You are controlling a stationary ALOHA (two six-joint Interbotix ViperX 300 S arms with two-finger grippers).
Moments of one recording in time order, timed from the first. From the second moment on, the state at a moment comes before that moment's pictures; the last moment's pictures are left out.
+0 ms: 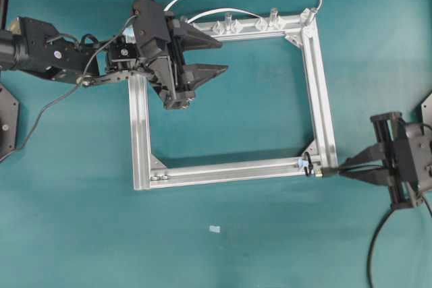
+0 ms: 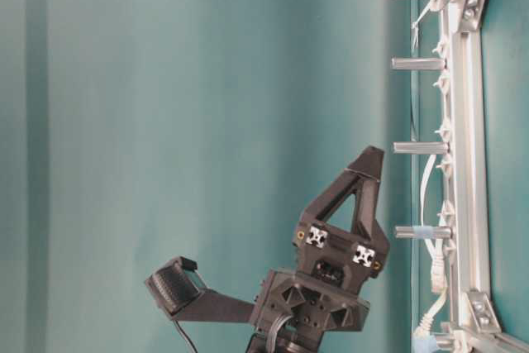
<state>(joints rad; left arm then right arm) 0.19 0.07 0.77 -0.07 -0.55 -0.04 0.54 -0.39 1.36 0.80 -0.50 -0.40</state>
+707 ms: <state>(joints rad) 0.19 0.07 0.77 -0.07 -0.54 -0.04 0.51 -0.40 1.36 0.80 -0.50 -0.40</state>
